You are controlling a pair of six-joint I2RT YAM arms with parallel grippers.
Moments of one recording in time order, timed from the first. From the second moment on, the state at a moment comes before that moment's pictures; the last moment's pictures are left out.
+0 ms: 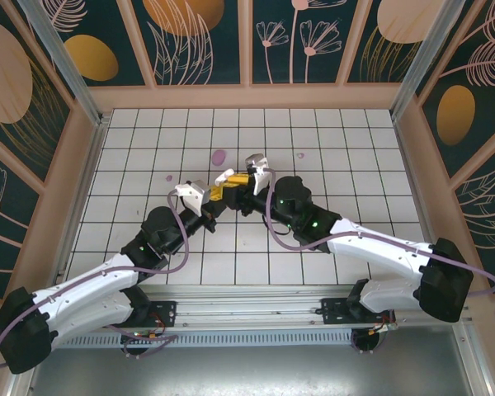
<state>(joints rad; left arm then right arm) -0.82 0.90 0.45 0.45 -0.06 -0.14 0.99 1.25 0.87 0.29 -0.03 0.41</state>
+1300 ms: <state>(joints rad) -0.82 0.92 0.52 0.35 0.01 -0.15 0.99 1.24 1.05 -0.04 -0.20 0.47</state>
